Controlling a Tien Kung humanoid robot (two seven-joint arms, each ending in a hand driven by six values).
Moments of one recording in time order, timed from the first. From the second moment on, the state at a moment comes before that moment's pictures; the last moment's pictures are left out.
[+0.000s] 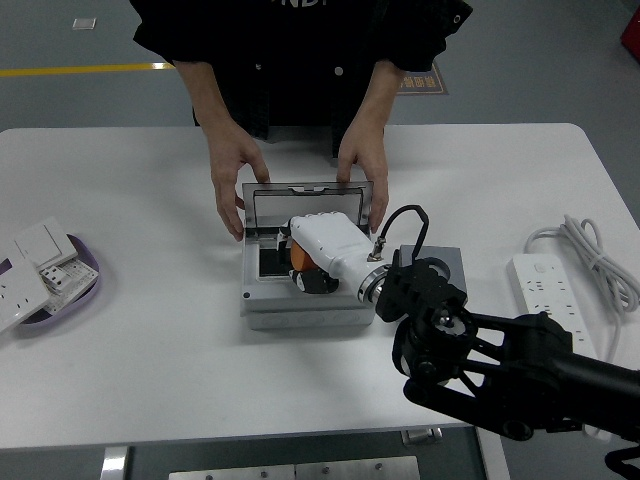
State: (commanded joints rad) left arm 0.02 0.24 -0.33 -0.24 0.43 0.04 0.05; right arm 0.64 -0.23 0.40 1.52 -1.99 -0.16 -0.57
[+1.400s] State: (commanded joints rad) left arm 0.02 0.23 -0.35 -0.24 0.45 0.04 0.05; right arm 0.57 -0.33 0.56 1.75 -1.77 -0.31 -0.45
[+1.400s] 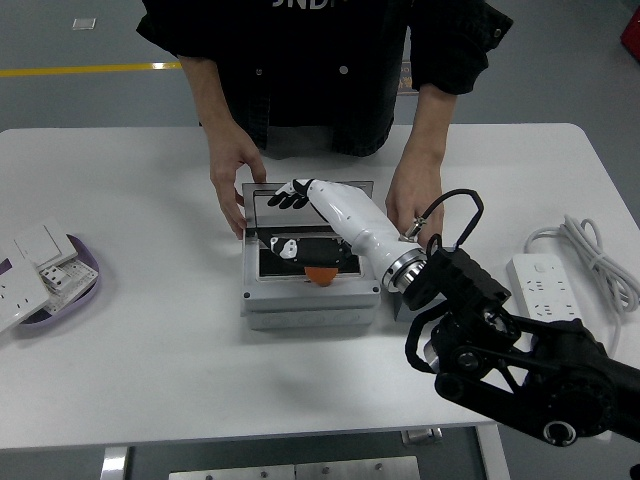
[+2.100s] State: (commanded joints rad) left arm 0.01 0.24 -0.33 -0.24 0.44 0.04 0.05; right arm 0.76 -0.29 0.52 1.42 -1.67 -0.33 -0.41
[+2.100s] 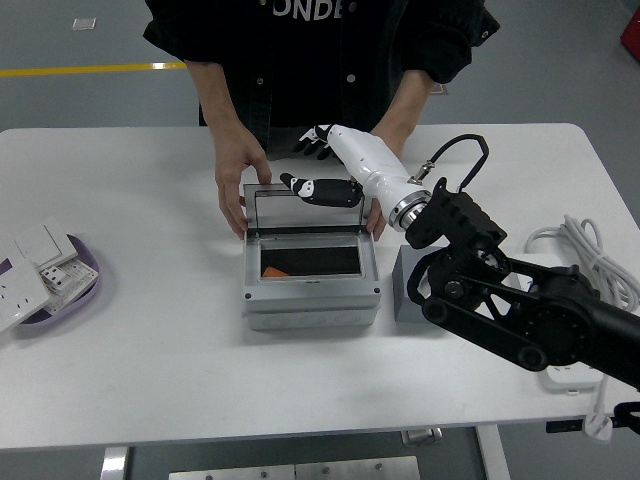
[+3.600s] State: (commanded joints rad) left arm 0.02 0.24 -0.36 -0.24 0.46 0.04 0.05; right arm 0.40 -0.54 0.71 1.78 -1.63 -0.37 -0.31
